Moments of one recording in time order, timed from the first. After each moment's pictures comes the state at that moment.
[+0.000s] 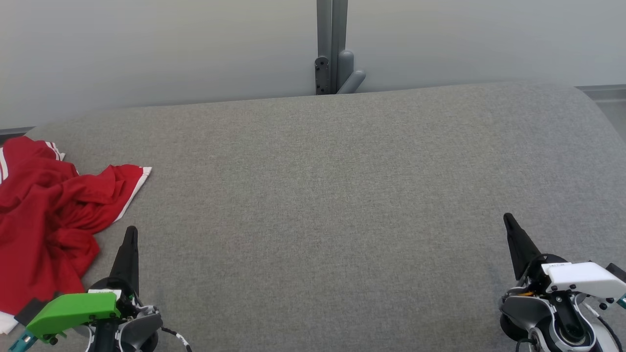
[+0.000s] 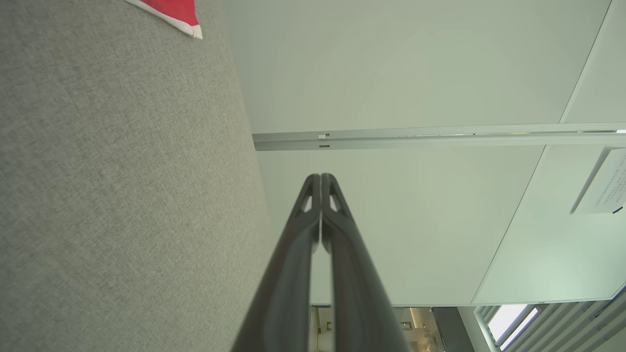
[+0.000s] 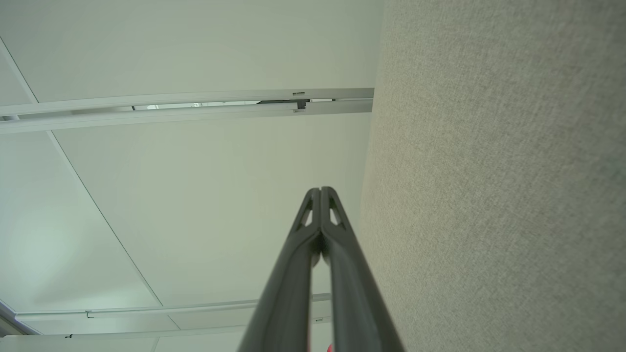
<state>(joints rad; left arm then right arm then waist) -0.10 0.05 0.11 0.24 -1.61 -0.13 0.11 -0.10 -0.05 -0.11 0.24 1.61 0.13 0.12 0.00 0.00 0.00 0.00</state>
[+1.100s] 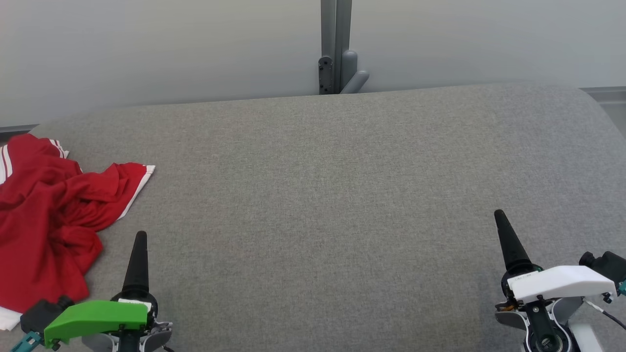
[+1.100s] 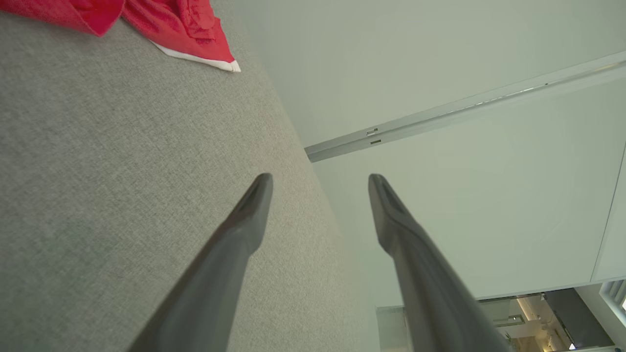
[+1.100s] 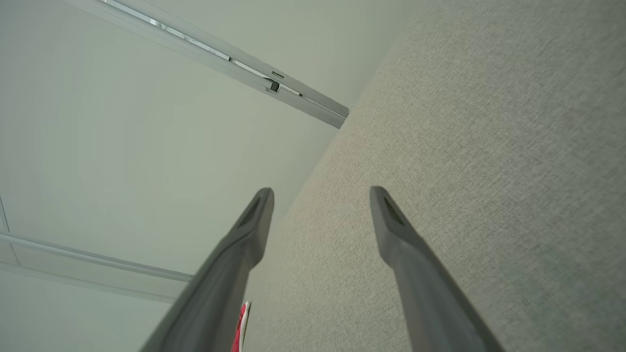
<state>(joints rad) -0.06 0.05 0.06 0.24 -1.34 -0.12 0.01 -0.06 -0.04 -0.07 0.20 1.14 0.13 0.02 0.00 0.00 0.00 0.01</state>
